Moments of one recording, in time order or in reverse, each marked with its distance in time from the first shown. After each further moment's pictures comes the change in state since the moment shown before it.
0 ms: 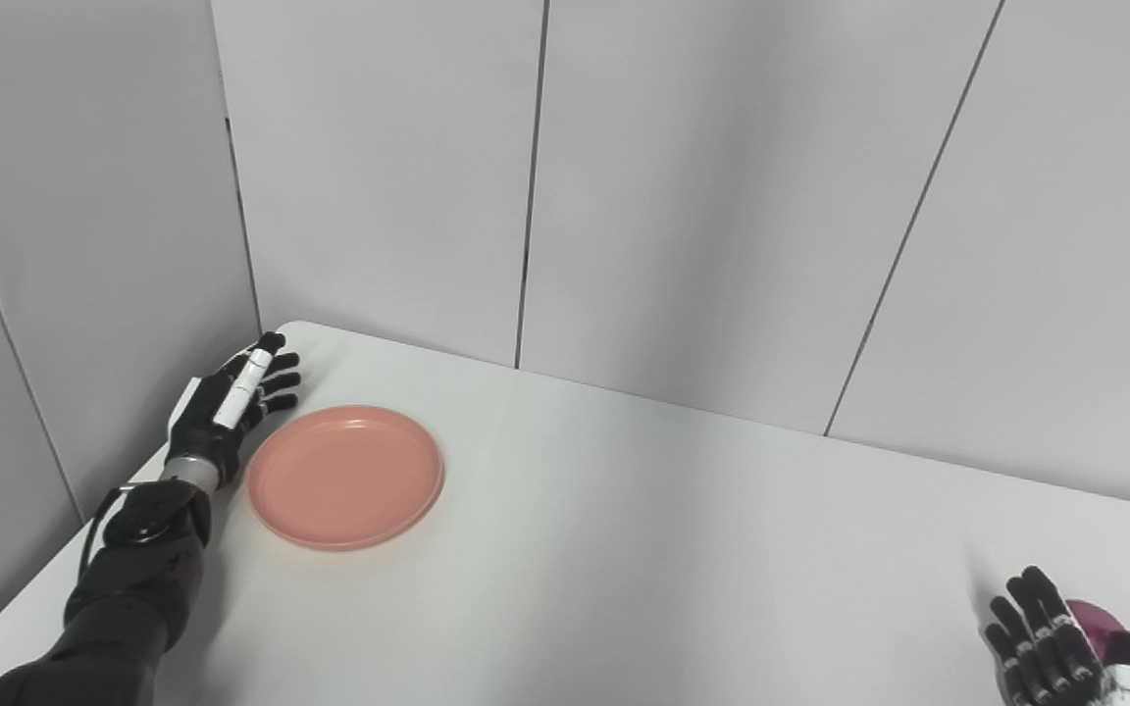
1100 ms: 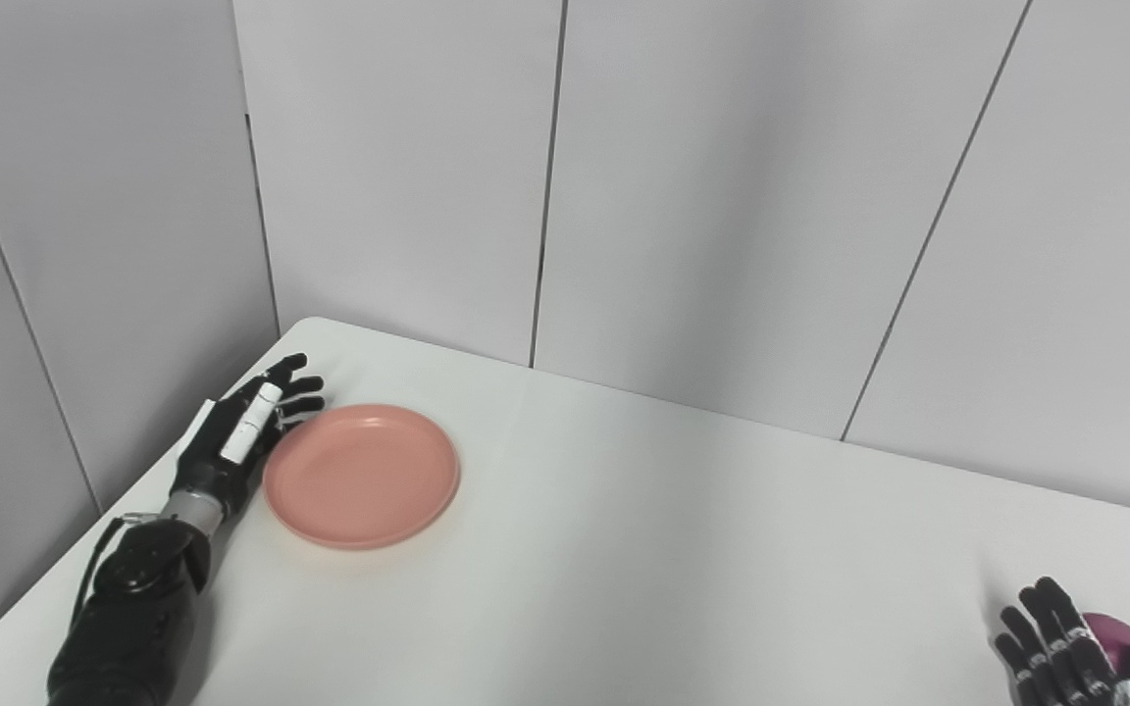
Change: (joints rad) left arm 0.188 -0.072 -0.028 -0.358 -0.048 0.103 -0.041; right arm 0.037 -0.005 0.003 -0.051 0.009 0.015 -0.017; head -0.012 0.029
